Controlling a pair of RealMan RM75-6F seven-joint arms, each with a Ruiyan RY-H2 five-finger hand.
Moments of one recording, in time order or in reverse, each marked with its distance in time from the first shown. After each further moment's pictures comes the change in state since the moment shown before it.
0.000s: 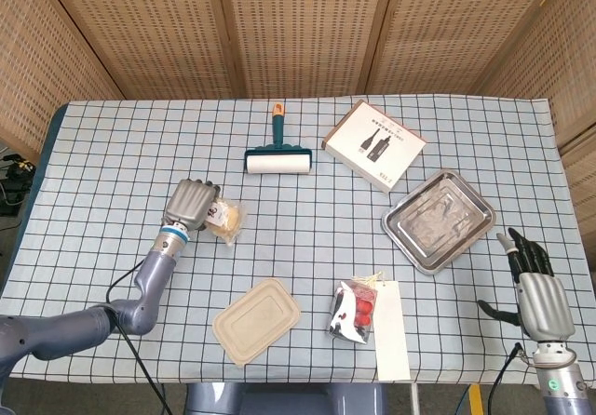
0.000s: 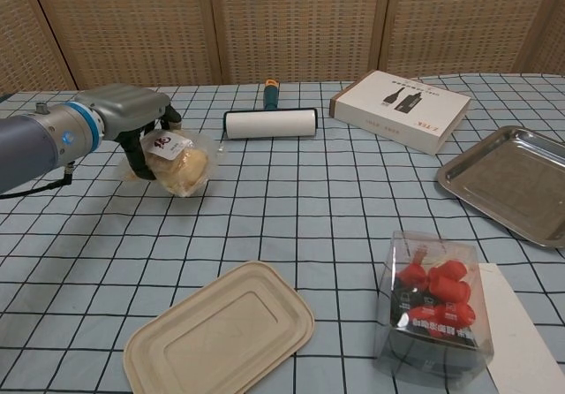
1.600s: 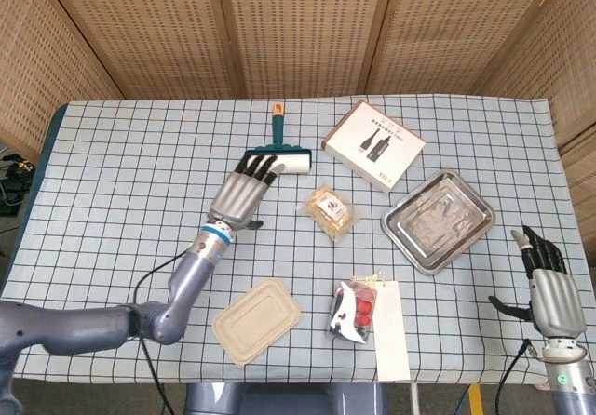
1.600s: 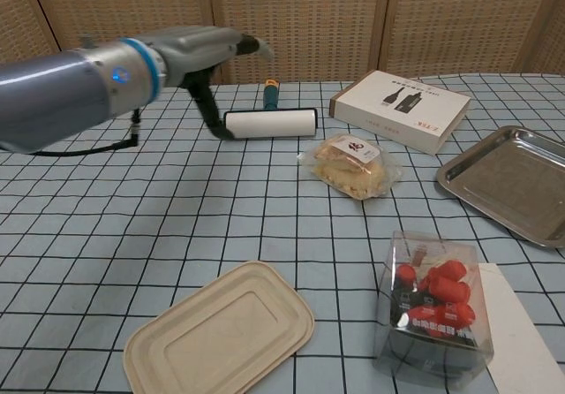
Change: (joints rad) left arm -0.076 0.083 -0.097 -0.337 -0.019 0.112 0.052; right arm 0.005 -0.006 0.019 0.050 0.056 -0.021 0.031
